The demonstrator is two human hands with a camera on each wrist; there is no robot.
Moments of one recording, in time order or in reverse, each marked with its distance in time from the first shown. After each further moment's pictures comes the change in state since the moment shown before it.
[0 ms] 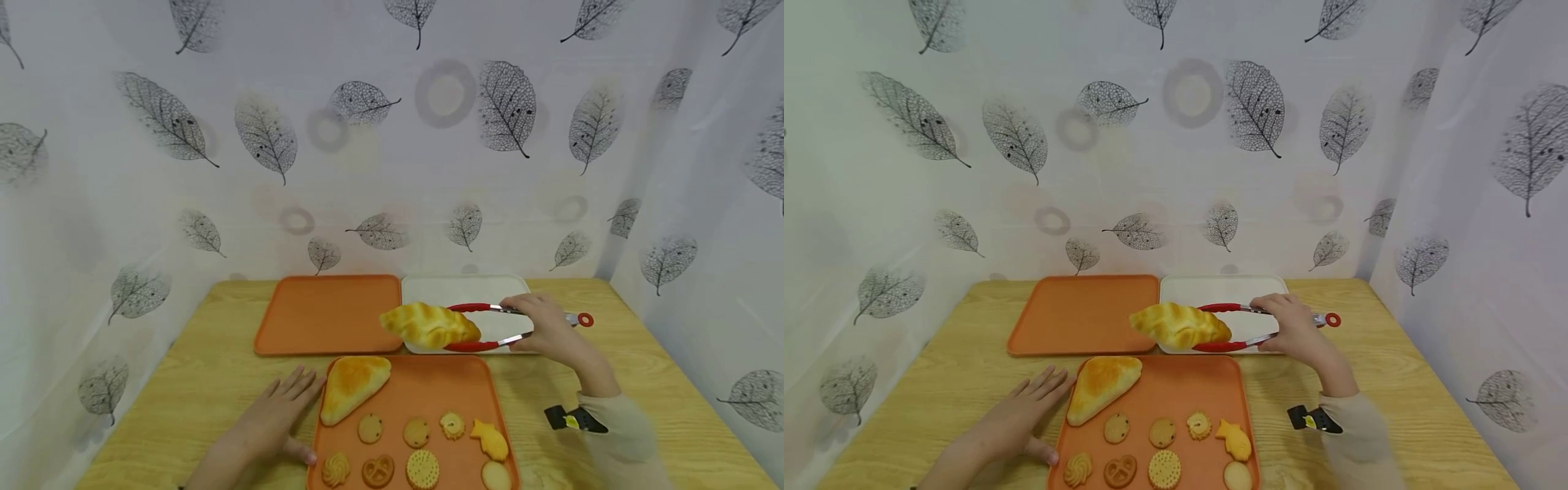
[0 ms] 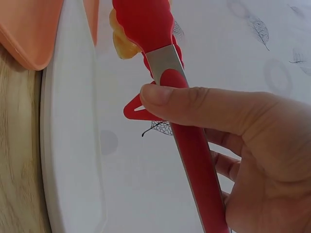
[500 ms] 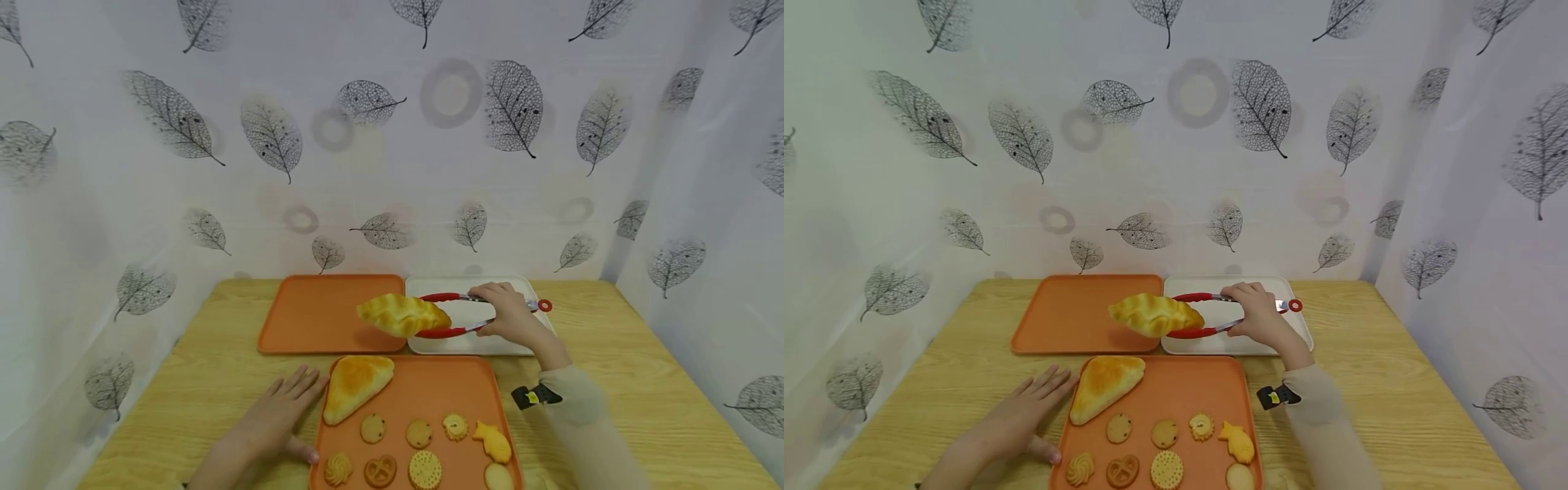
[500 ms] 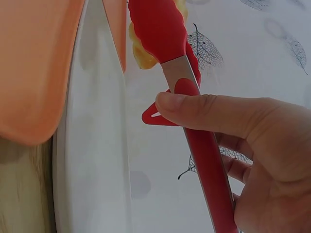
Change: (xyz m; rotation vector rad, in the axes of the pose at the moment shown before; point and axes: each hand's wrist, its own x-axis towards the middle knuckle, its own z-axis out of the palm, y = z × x) left_hand -0.001 0.000 0.001 0.001 0.015 -0.007; right_hand 0.054 -0.016 0.037 0.021 -0.062 0.023
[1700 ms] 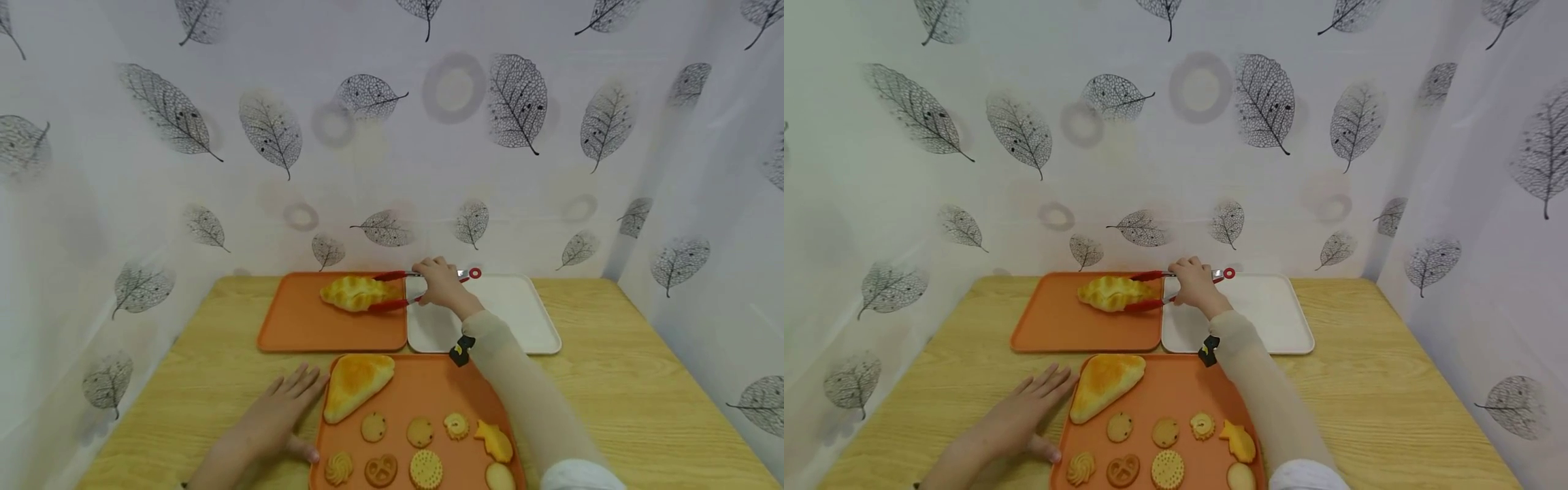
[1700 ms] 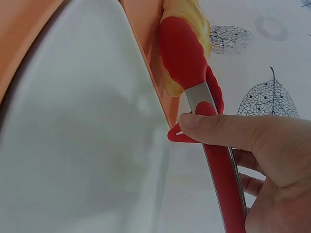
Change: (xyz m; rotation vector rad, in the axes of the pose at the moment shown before) left_hand 0.002 -0.004 0.002 -0.009 -0.015 0.002; right_hand 0.120 -0.039 0.061 -0.128 -0.181 0.092
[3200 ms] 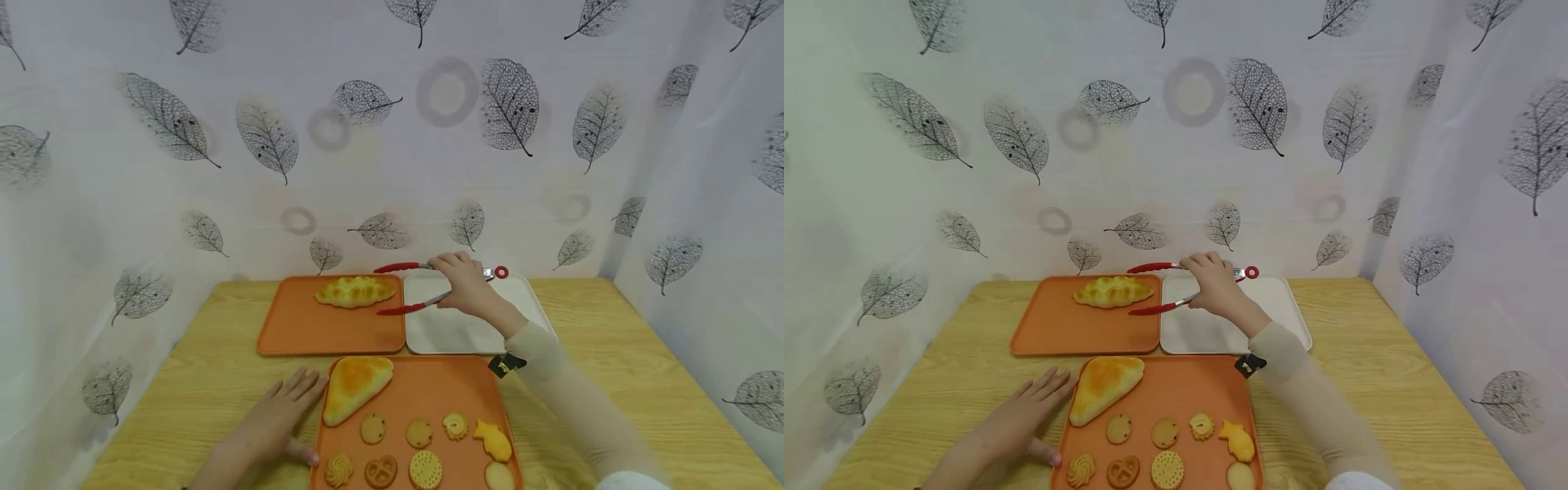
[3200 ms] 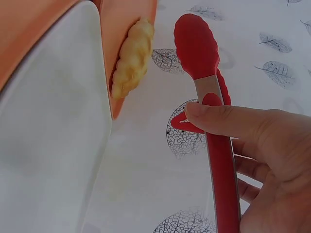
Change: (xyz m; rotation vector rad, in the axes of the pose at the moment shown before) left_hand -0.002 0.006 -0.005 -0.034 -0.007 0.000; right_hand -0.062 0.002 -0.051 0.011 0.178 -0.110
